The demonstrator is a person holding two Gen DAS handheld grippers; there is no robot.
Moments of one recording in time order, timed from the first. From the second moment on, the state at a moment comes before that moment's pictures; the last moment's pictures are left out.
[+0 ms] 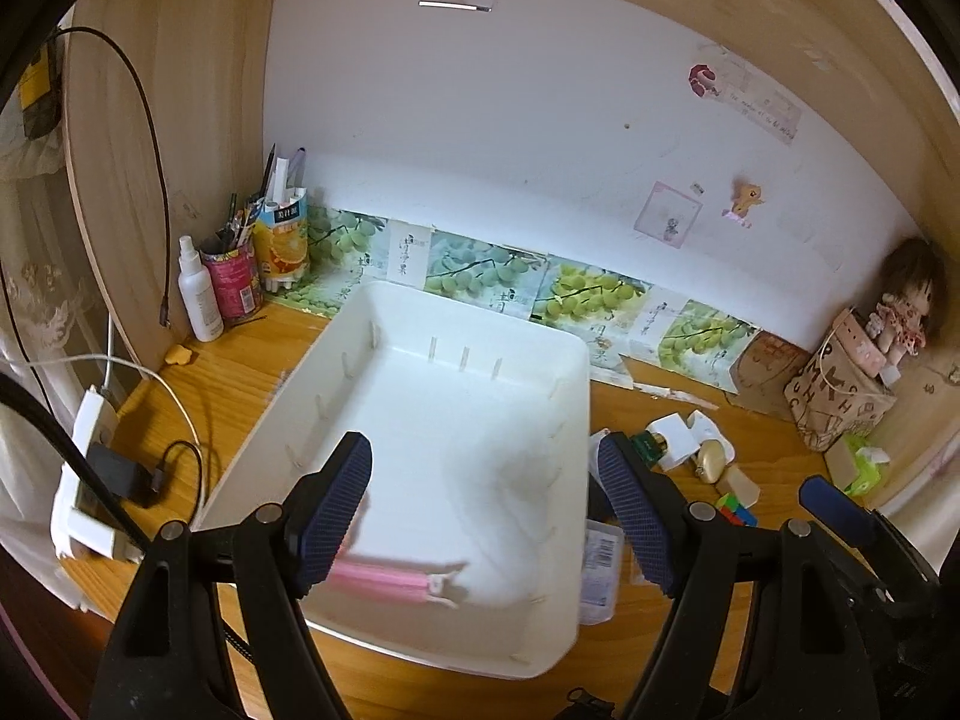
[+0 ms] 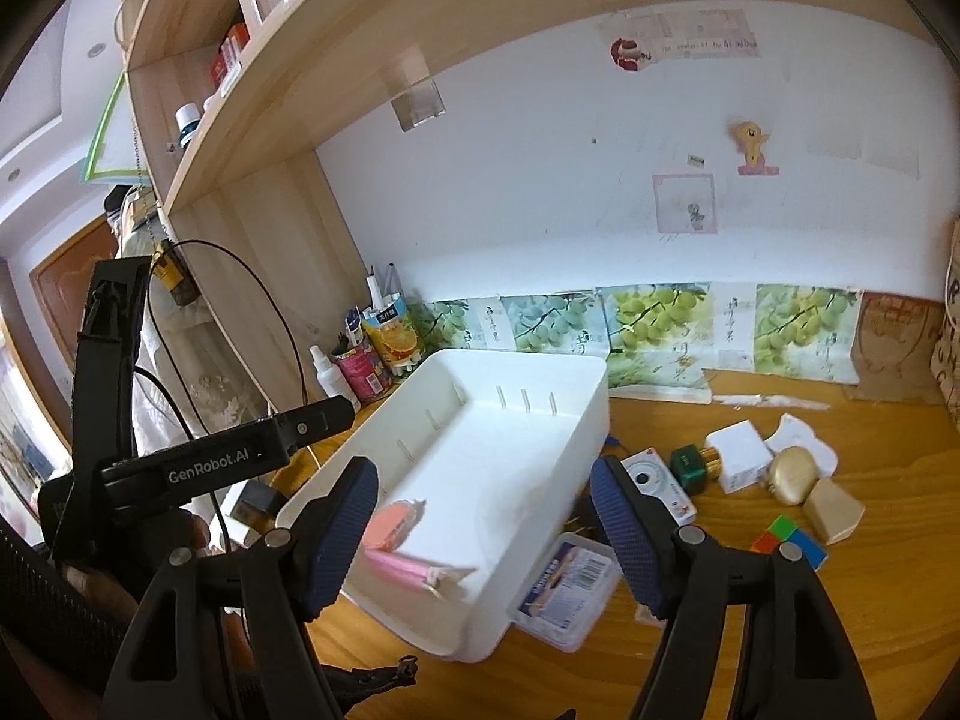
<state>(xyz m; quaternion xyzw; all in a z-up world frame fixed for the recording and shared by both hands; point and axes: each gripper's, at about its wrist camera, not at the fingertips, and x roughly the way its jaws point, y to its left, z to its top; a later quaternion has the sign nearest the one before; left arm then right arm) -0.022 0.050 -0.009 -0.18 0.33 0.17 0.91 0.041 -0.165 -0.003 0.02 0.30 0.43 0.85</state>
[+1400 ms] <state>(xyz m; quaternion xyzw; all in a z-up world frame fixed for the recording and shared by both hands) 0.039 -0.084 -0.077 -0.24 0.43 0.19 0.85 0.099 -0.263 -0.055 -0.11 0.38 0.46 0.79</state>
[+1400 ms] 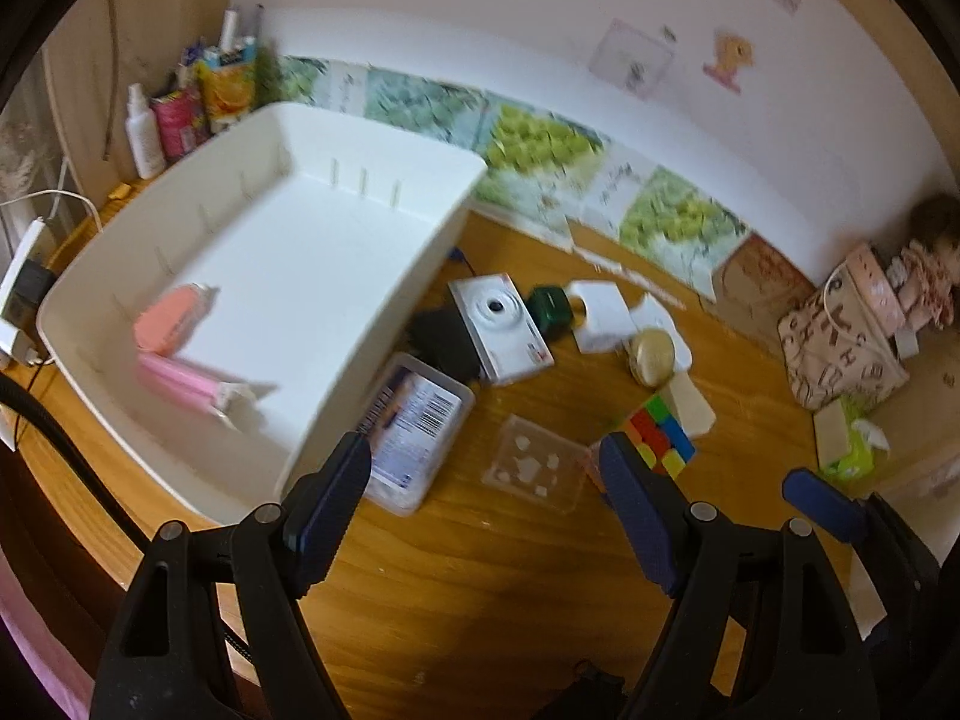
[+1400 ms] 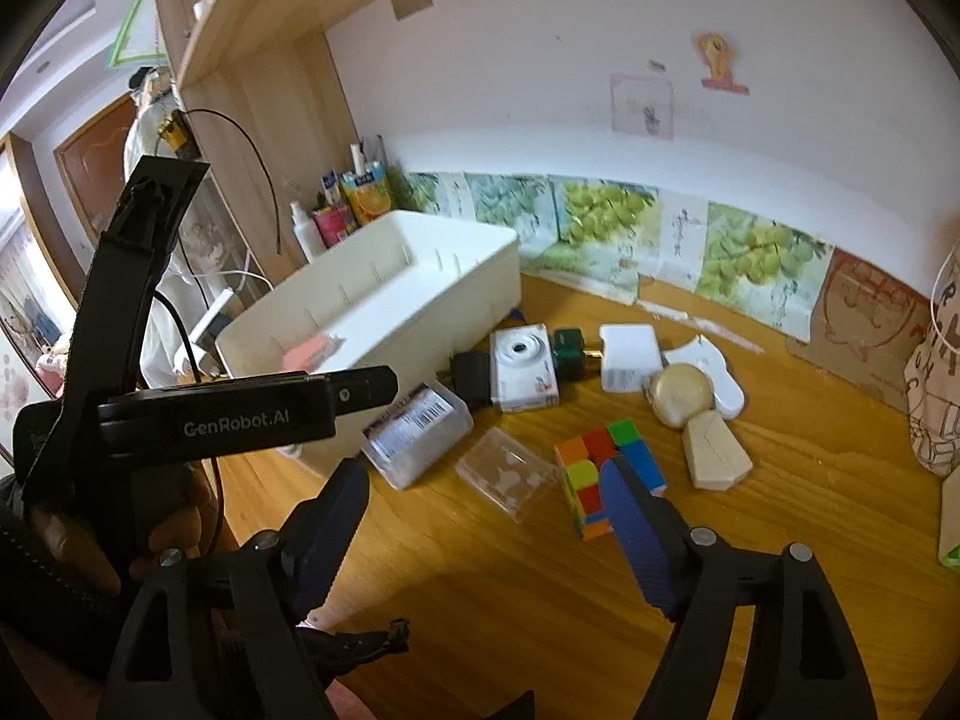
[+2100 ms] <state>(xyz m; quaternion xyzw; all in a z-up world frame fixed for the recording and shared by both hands) 0.104 -0.104 -0.127 -0.20 0.56 0.17 0.79 0.160 -0.266 -0.100 -0.09 0.47 0.42 0.77</state>
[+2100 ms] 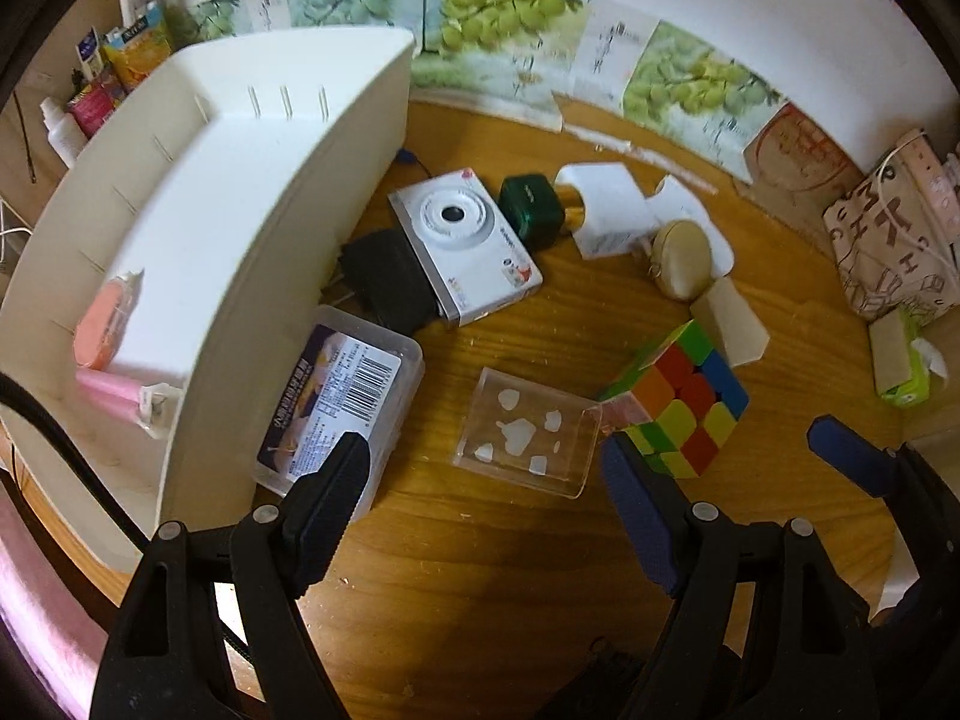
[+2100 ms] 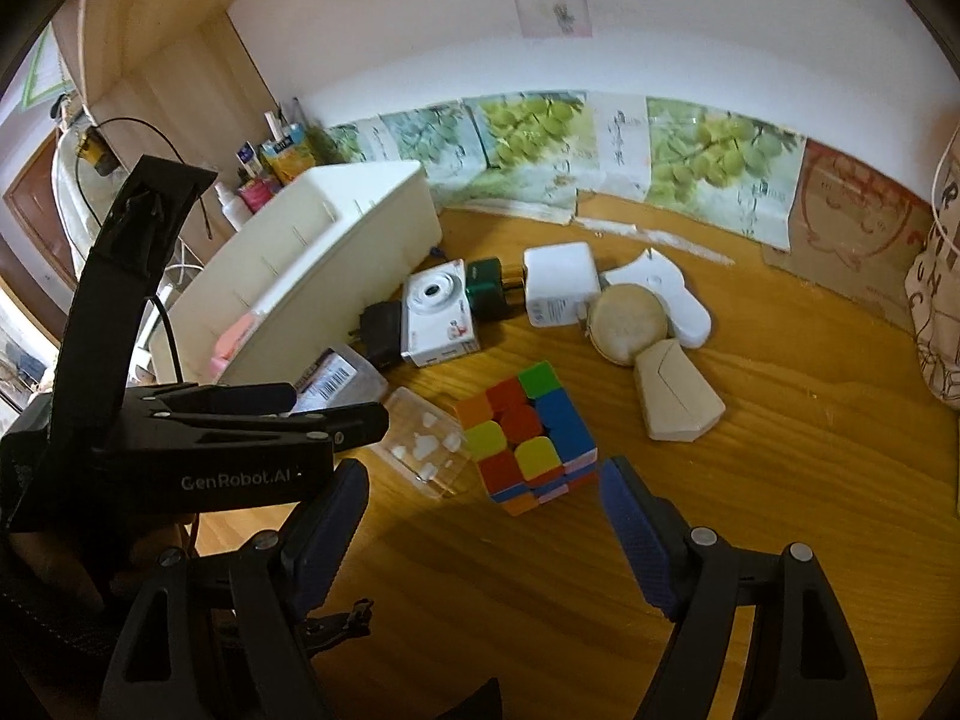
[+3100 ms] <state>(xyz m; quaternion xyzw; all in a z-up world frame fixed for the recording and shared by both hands) 0.142 -0.099 -0.174 -0.21 0.64 0.12 0.73 0.193 -0.252 -0.150 -0.13 0.50 0.39 0.76</state>
